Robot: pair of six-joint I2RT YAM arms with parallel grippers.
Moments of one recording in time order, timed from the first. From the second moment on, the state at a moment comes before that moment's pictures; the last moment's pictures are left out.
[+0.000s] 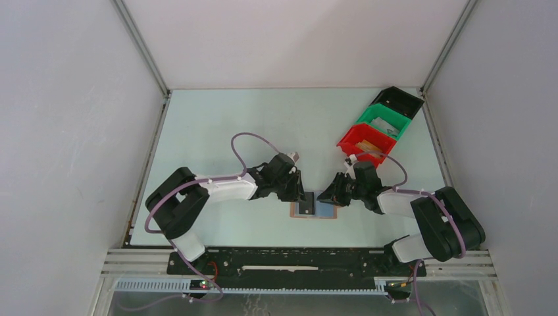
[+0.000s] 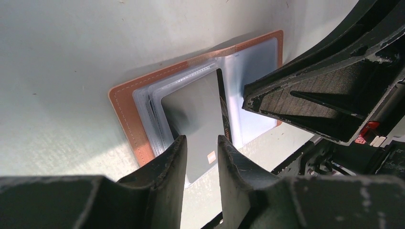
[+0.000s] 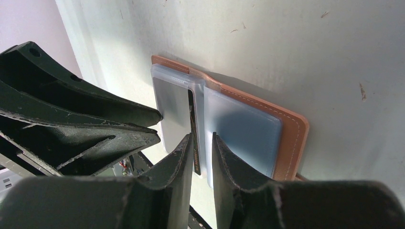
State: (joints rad) left arm -0.85 1.67 0.87 -0.07 0.19 -0.81; right arm 0.39 1.42 0.38 0.28 -0.54 0.85
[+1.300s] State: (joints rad) left arm -0.85 1.64 0.85 -0.10 0.18 -0.84; right arm 0.39 1.43 0.38 0.29 -0.53 0.85
